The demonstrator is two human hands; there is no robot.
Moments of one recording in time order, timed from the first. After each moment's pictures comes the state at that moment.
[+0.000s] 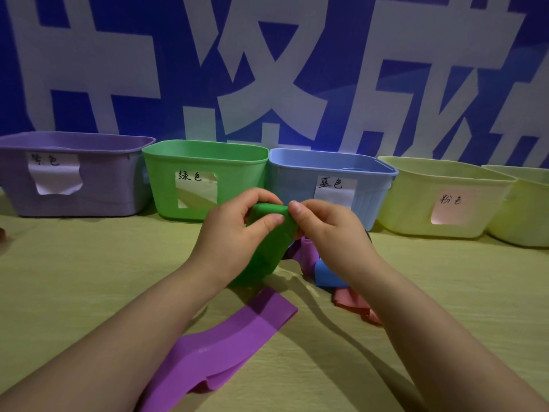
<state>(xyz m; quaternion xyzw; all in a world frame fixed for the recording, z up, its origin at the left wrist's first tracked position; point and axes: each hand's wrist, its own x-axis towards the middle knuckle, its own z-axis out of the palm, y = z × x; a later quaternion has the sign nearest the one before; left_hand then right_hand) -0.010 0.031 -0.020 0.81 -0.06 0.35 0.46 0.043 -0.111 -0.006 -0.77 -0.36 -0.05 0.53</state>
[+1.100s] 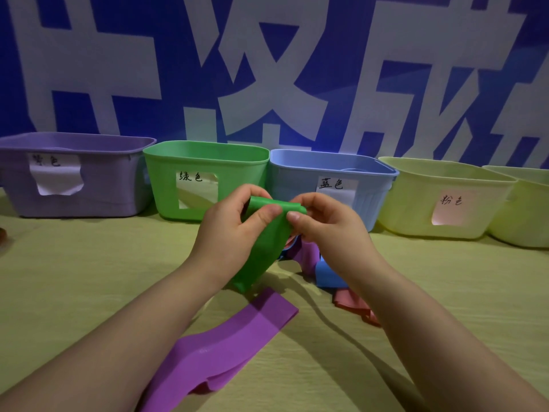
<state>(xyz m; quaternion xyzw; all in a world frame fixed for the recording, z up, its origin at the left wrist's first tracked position) -0.012 0.031 -0.016 0.80 -0.04 0.36 0.47 0.048 -0.104 -0.010 -0.70 -0.34 0.00 0.63</state>
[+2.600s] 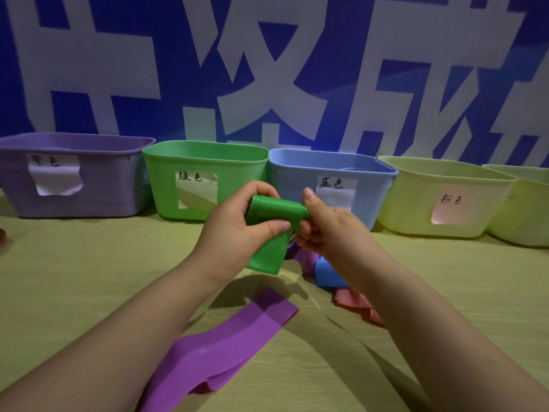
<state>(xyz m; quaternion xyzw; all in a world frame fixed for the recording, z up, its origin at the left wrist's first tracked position) -0.011 0.029 -0.014 0.79 -0.09 0.34 0.51 0.043 -0.106 -0.002 -0.67 -0.24 0.14 0.69</state>
